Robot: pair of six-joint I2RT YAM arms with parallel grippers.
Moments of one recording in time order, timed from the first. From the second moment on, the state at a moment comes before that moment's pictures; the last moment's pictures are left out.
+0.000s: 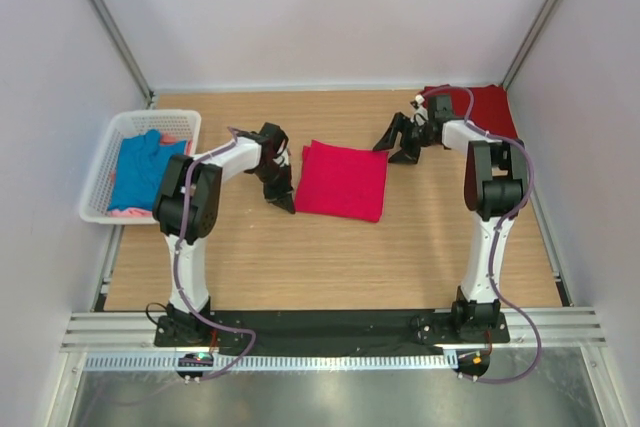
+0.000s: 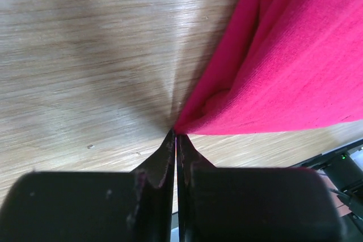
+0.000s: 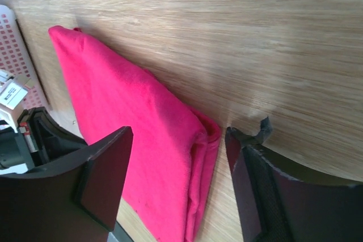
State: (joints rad) left arm -0.38 2.05 1.41 -0.79 0.36 -0.48; right arm 0.05 2.19 1.55 -0.38 -0.65 0.44
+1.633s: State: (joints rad) left arm -0.32 1.90 1.46 -0.91 0.28 -0.52; right arm 0.15 2.13 1.53 -0.48 -0.46 0.33
